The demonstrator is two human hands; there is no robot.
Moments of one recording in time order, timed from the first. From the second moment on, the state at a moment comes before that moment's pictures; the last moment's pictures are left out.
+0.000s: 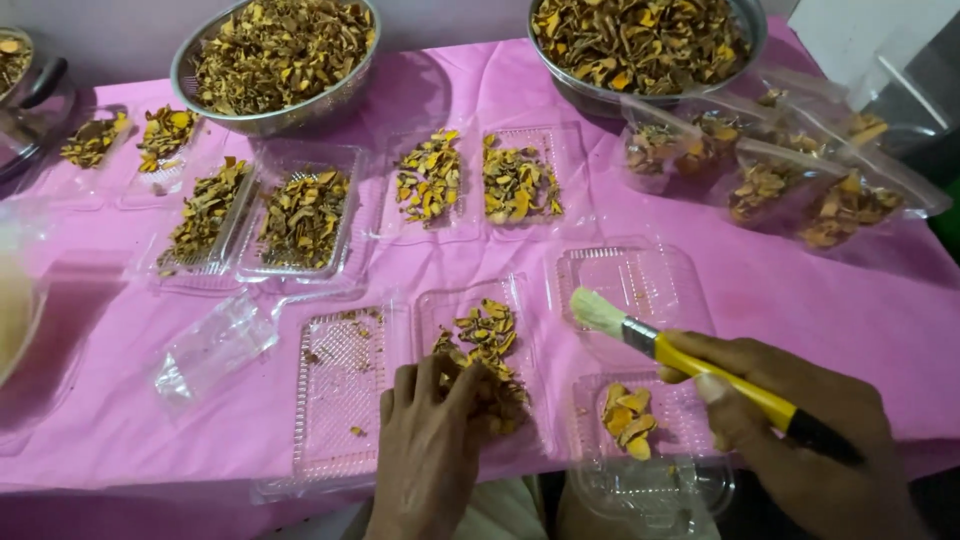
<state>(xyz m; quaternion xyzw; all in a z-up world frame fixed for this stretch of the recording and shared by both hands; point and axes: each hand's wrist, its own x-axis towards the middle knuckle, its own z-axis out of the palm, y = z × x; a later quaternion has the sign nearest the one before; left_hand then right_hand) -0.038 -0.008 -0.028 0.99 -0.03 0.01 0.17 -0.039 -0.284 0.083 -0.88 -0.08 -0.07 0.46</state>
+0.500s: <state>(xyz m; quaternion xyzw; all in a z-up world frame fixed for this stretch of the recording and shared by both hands) -0.020 -0.001 -0.001 0.90 0.00 0.16 0.40 -0.032 -0.267 0.063 -0.82 -0.20 0.01 0.54</state>
